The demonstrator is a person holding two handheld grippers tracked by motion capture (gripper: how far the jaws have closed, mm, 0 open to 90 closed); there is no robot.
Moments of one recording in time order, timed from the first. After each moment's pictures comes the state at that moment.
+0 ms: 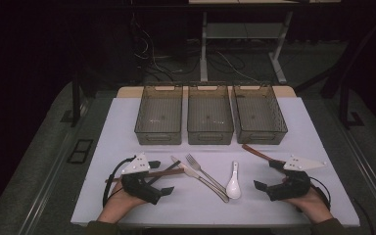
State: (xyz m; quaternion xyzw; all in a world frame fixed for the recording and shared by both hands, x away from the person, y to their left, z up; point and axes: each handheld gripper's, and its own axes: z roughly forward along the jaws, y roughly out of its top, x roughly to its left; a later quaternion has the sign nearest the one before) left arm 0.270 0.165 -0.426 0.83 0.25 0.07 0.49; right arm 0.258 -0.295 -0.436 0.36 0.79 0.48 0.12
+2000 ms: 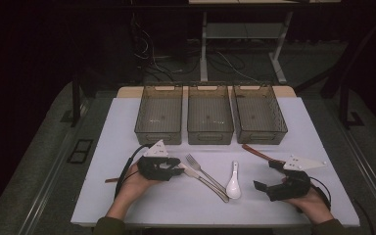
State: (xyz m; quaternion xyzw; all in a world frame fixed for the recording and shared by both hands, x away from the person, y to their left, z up) left arm 0.322 0.127 -0.432 0.88 0.21 0.05 0.43; right arm 0.256 -0.293 -0.434 0.36 0.79 0.48 0.12
